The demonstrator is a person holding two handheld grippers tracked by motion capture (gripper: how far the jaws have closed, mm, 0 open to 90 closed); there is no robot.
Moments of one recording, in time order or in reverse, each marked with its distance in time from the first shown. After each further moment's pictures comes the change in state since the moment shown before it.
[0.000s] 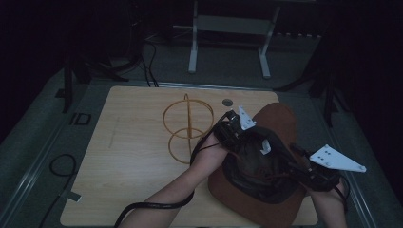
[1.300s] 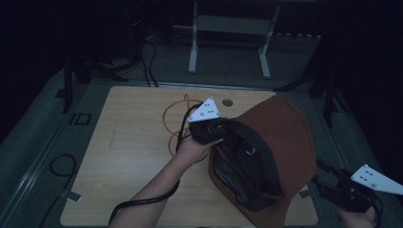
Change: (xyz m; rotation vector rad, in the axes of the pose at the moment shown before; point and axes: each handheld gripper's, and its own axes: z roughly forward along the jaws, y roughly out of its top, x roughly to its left) left arm 0.051 -0.037 -0.032 -0.466 -0.416 -0.112; right arm -0.034 -0.044 -0.054 -0.072 0.074 0.138
